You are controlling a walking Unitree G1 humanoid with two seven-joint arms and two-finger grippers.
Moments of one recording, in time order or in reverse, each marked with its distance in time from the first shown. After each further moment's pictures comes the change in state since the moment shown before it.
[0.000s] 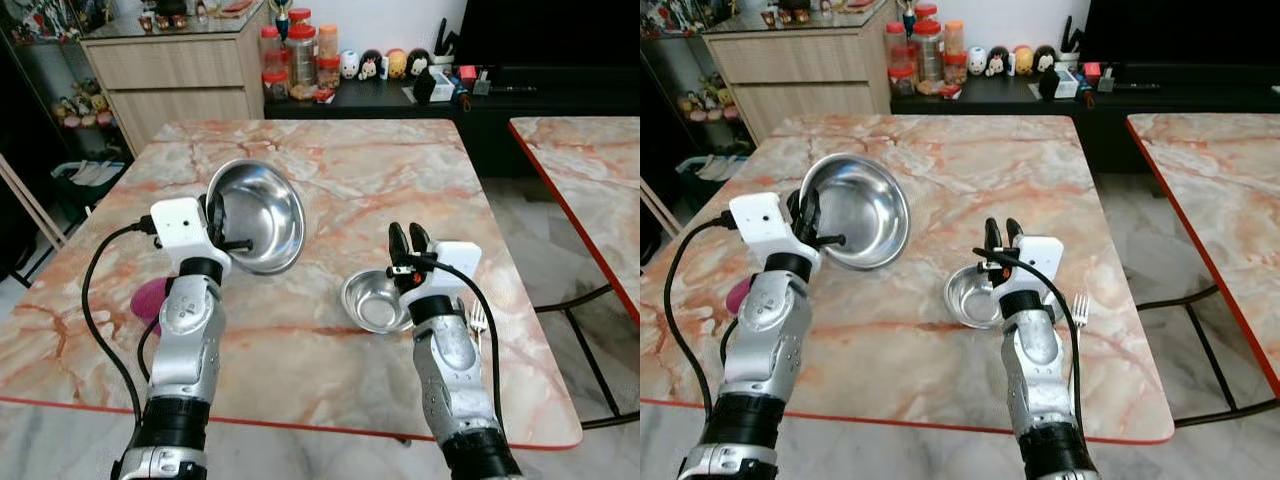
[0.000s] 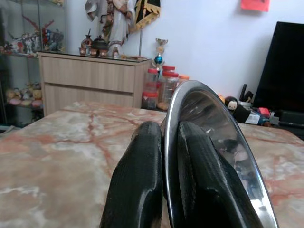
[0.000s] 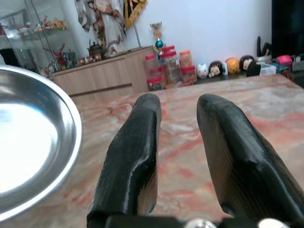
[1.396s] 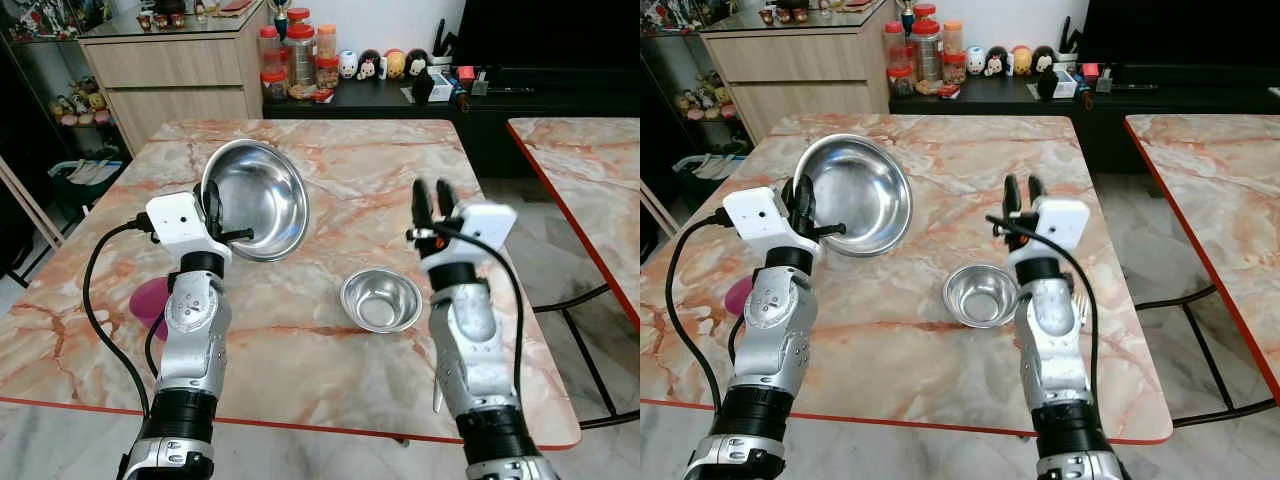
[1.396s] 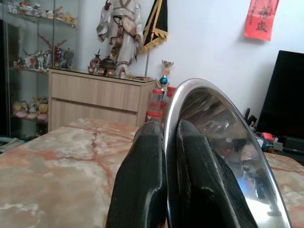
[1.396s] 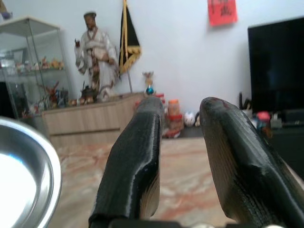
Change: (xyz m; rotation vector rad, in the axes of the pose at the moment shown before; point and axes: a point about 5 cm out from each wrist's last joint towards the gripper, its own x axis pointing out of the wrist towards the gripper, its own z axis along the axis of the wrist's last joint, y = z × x) left arm 0.001 0.000 0.006 -0.032 -0.101 0.038; right arm 0.020 -0.010 0.056 -0.087 -0.190 -0.040
